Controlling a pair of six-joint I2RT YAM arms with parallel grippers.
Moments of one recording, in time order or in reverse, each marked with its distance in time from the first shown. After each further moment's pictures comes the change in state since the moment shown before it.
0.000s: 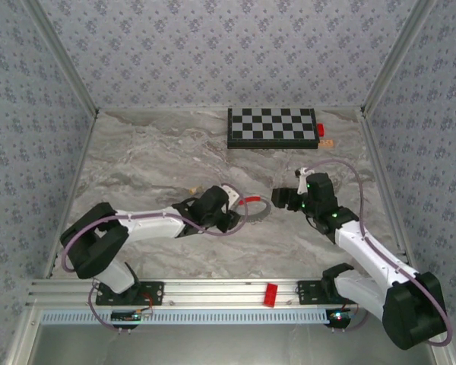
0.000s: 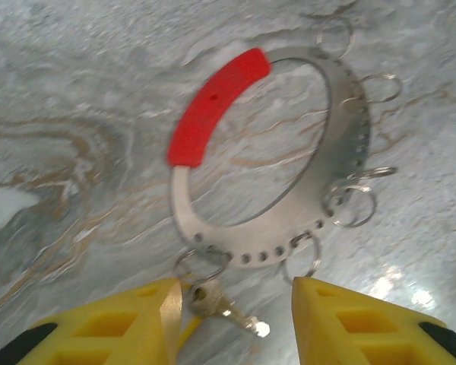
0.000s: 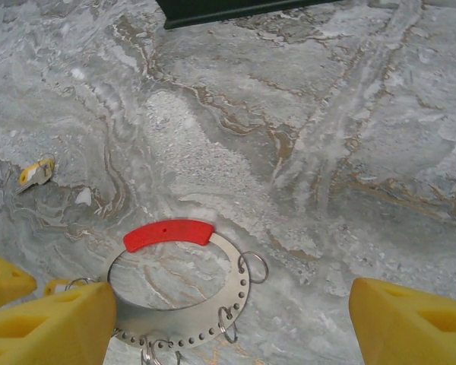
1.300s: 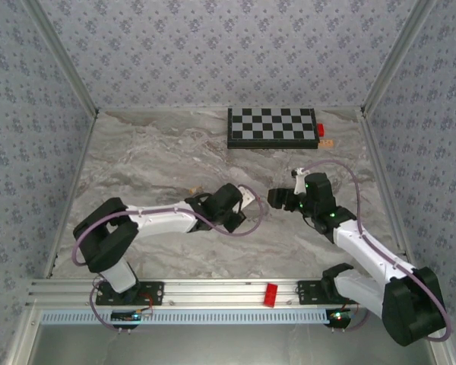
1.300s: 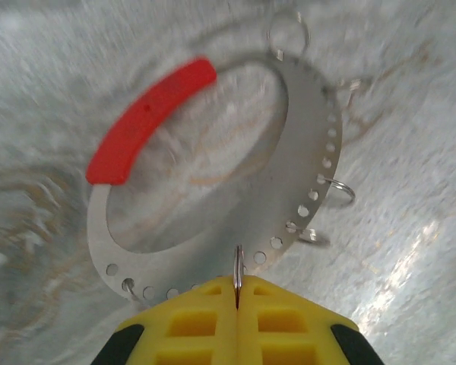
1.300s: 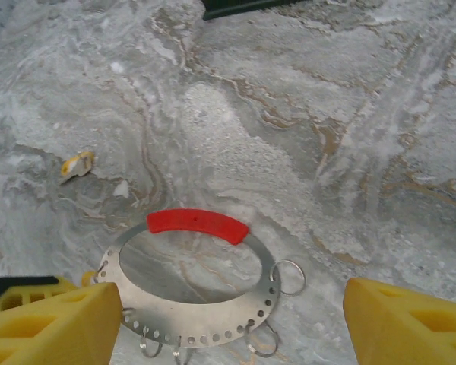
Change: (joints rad) left arm -0.044 0.066 0.165 -0.167 -0.039 0.158; right arm 0.024 0.017 -0.010 0.067 -0.085 0.020
